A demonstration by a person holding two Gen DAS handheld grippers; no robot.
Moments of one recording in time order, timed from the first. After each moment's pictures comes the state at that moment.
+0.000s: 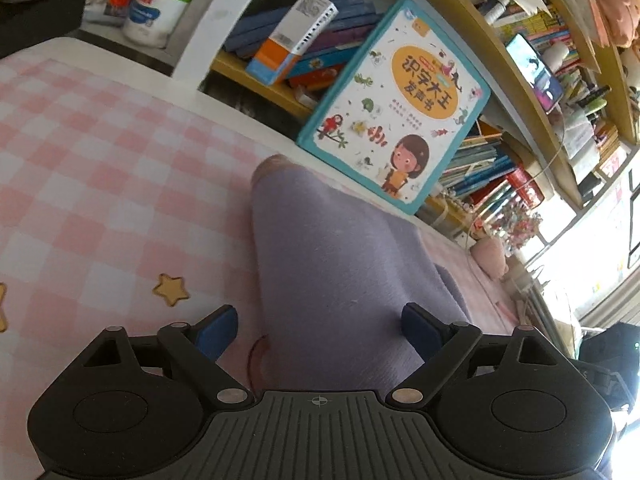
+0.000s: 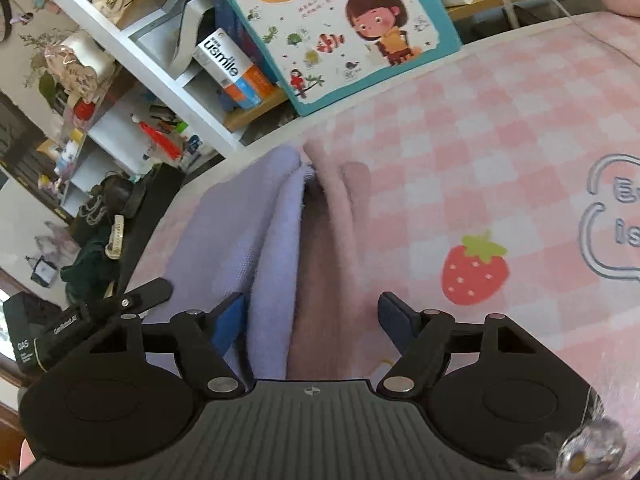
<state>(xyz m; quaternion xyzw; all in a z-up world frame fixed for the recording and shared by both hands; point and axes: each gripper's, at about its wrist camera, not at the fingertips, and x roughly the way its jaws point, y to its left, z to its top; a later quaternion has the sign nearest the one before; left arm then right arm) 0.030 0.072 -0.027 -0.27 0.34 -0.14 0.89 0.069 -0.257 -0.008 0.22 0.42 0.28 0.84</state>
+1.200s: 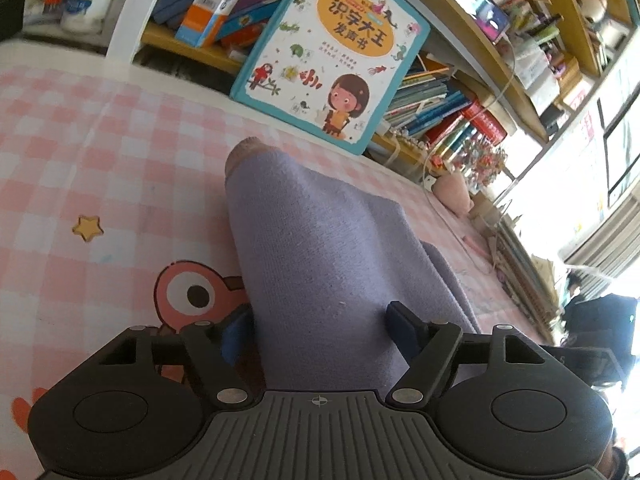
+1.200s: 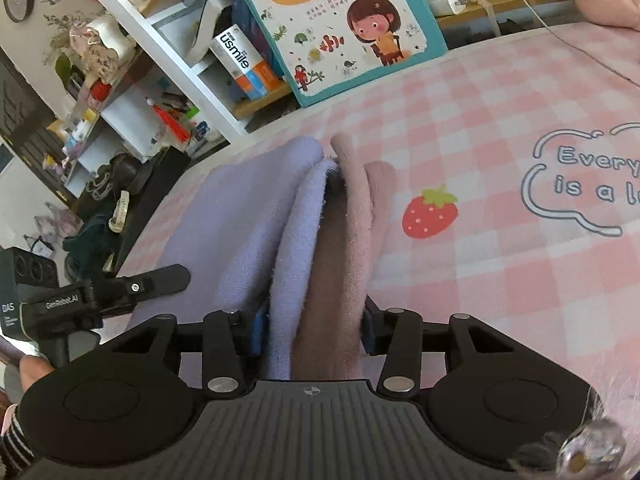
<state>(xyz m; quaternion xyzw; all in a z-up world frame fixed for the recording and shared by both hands) 0.010 0.027 -0.024 -0.23 0.37 -0.21 0.87 0.017 -0.286 -0.012 0.19 0.40 0.28 0.85</state>
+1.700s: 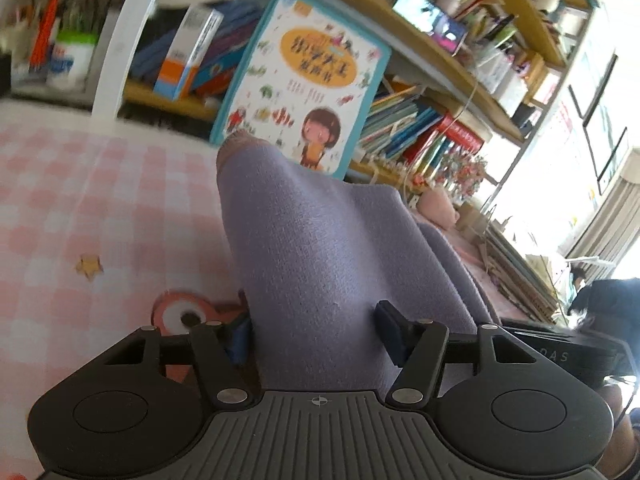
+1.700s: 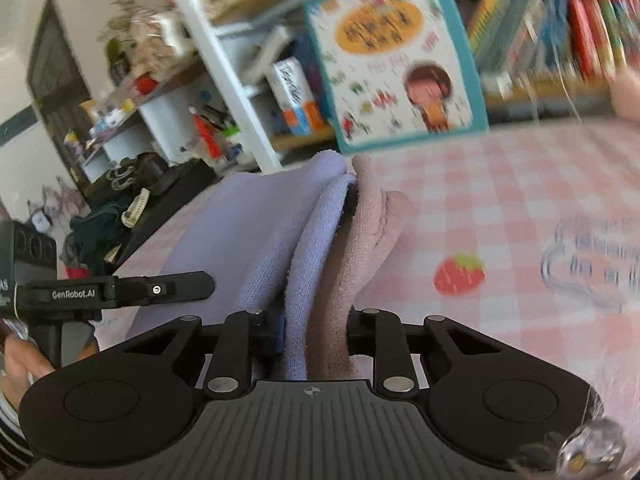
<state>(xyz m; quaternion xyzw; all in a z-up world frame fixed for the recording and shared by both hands) -0.016 0.018 0.002 -0.17 0.30 -0.21 0.91 -0.009 -0.262 0.010 0.10 0.29 0.31 0.90</state>
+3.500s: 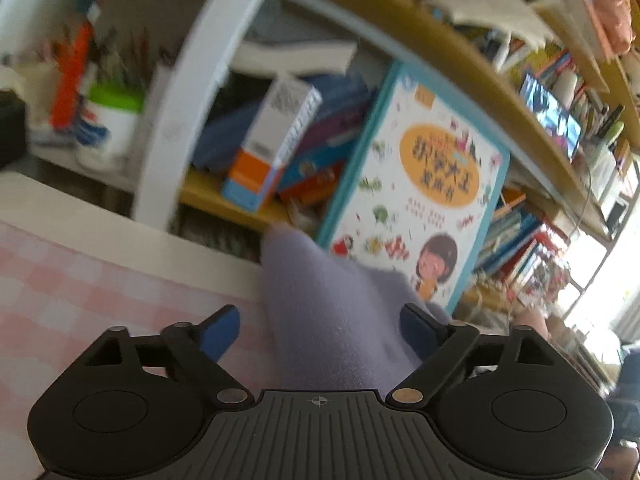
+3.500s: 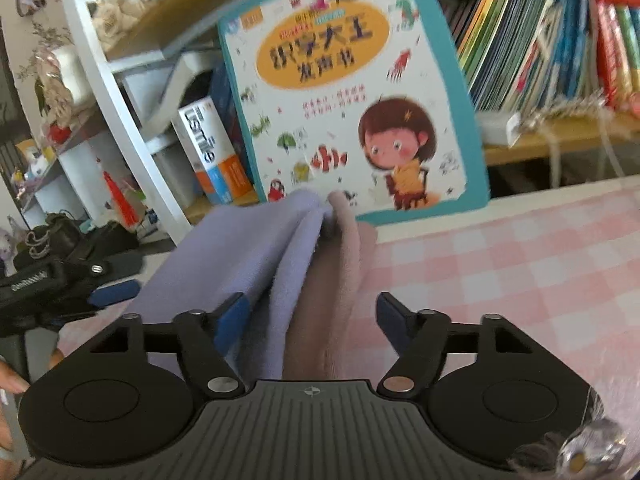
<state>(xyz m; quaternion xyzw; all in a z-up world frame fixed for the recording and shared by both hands) 0.131 0.080 0.003 -0.21 0.22 -0.11 0.95 0.156 -0.235 0.000 0.13 0.26 0.23 0.93</state>
